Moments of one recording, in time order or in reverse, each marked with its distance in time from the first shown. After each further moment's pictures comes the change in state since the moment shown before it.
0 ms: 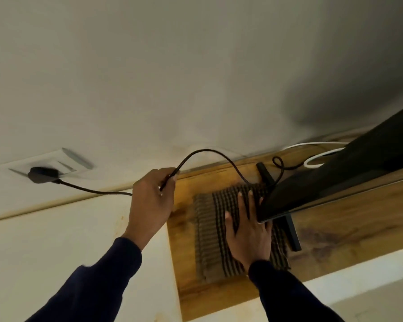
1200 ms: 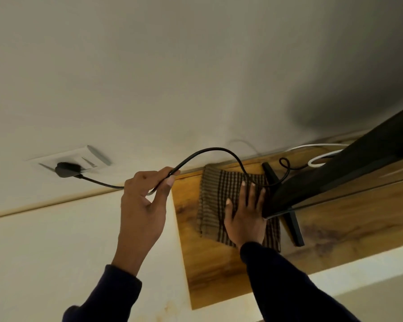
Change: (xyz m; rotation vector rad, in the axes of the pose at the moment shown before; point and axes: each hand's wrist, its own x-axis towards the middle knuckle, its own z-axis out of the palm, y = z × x) left_hand -0.036 0.028 -0.054 -0.157 0.122 -0.094; right_hand 0.021 -0.032 0.007 0.005 -0.016 0.077
